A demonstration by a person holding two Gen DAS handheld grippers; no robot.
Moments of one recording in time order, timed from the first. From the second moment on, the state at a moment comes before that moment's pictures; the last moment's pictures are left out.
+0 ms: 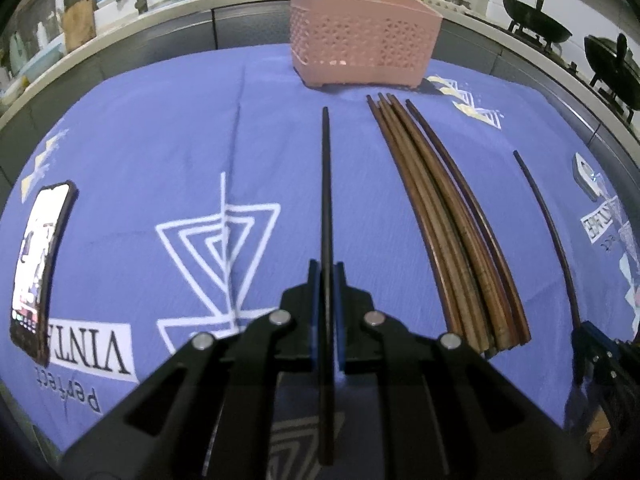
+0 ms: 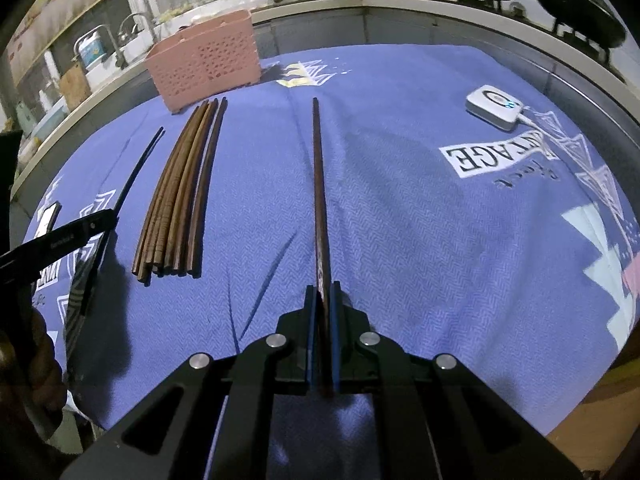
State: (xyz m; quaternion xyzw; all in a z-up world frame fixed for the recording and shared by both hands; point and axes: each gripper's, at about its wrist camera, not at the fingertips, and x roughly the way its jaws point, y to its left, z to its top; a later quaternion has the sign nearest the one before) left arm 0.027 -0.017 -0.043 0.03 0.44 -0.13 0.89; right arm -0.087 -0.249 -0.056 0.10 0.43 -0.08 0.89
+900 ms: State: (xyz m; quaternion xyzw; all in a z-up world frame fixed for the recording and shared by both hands) left arm 0.113 -0.040 -0.035 0.10 0.47 -0.14 0.86; right arm 0.107 -0.282 -0.029 0.11 0.55 0.06 0.83
